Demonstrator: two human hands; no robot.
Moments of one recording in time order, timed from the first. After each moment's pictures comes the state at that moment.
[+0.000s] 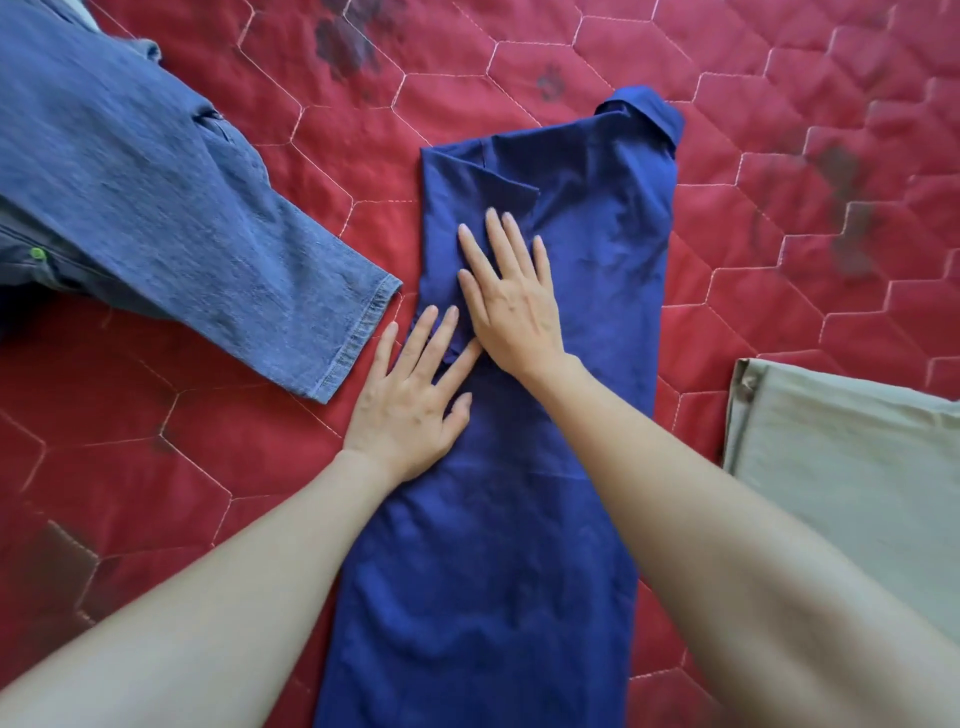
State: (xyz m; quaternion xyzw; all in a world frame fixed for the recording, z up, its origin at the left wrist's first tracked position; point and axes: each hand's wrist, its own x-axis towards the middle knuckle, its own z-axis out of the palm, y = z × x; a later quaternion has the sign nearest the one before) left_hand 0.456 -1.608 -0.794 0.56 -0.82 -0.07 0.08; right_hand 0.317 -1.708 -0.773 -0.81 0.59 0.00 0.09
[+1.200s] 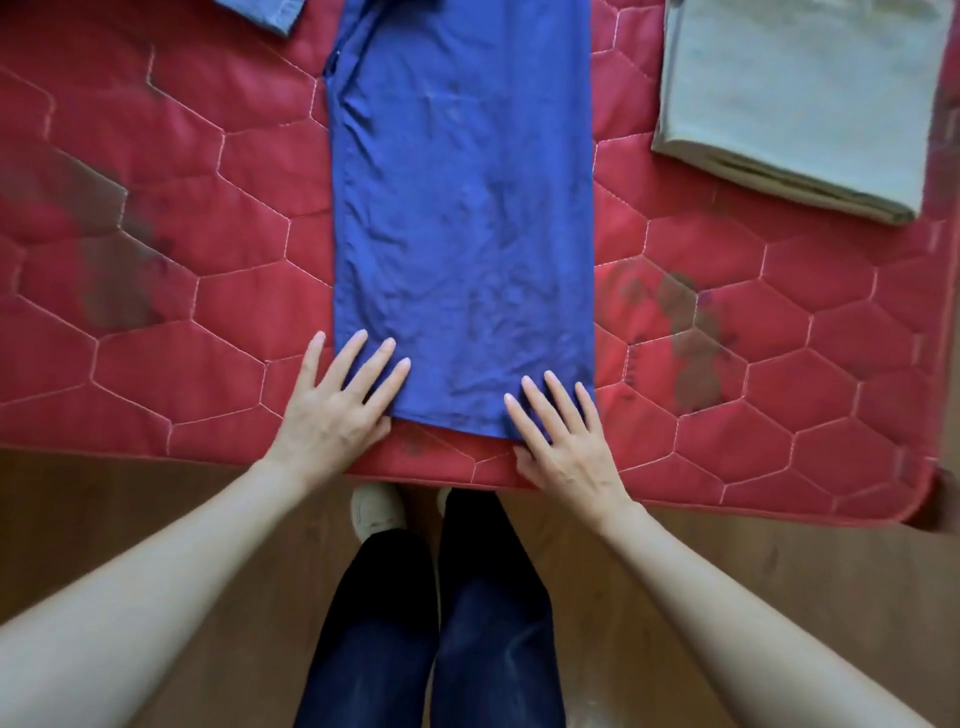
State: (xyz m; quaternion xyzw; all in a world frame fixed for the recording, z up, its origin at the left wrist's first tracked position) left_hand 0.524 -1.238 -0.761 0.41 -0.91 0.01 0.04; right_hand 0.234 -1.165 -0.756 -0.83 0.55 -0.03 0.04
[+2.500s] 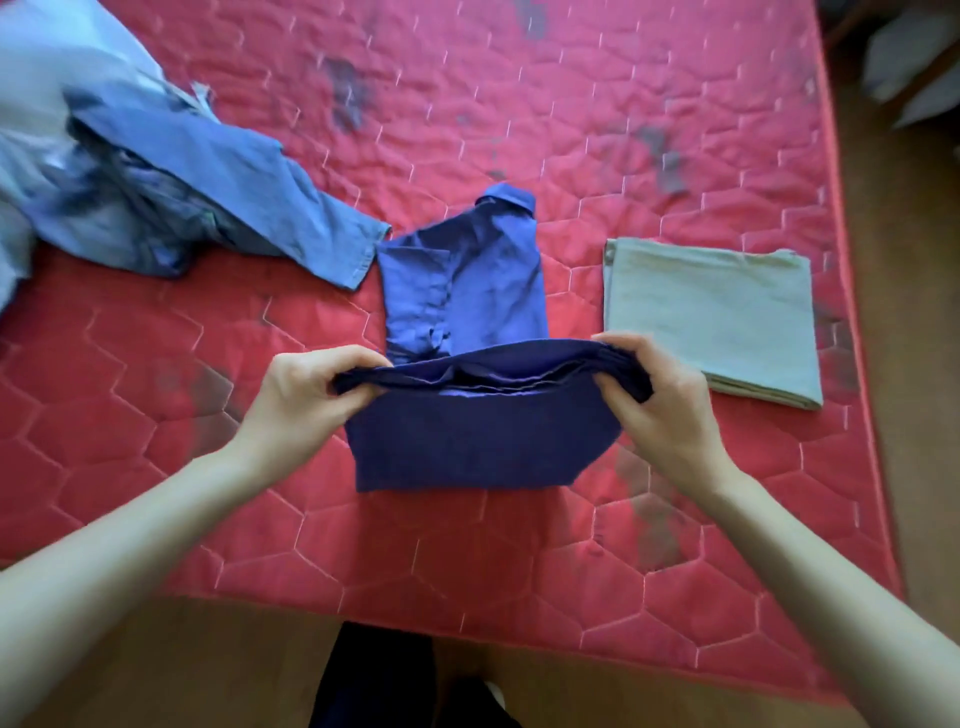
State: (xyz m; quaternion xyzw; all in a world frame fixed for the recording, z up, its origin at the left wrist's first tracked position) left_hand 0.504 -1.376 -0.537 0.54 -0.73 -0.32 0.28; right_hand 0.184 -1.352 -0.529 -0.69 0.62 -0.32 0.21
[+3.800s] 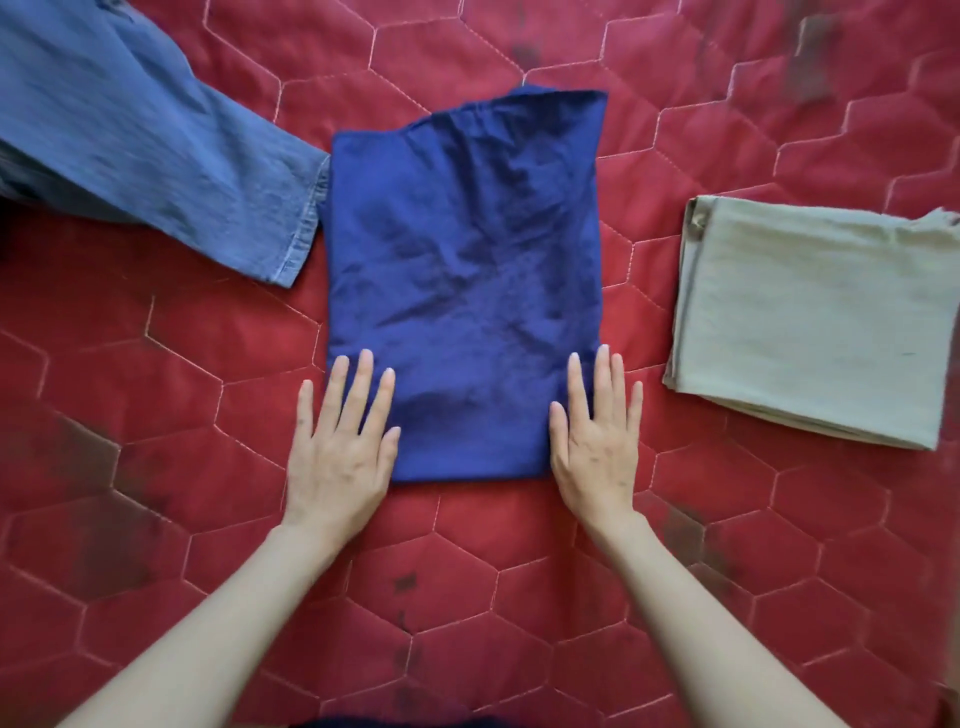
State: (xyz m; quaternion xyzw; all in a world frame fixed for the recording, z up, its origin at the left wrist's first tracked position) left_hand 0.481 -1.442 -0.753 0.59 -0.80 -0.13 0.00; right_hand 0.219 -1.430 -0.752 -0.67 0.74 0.00 0.09
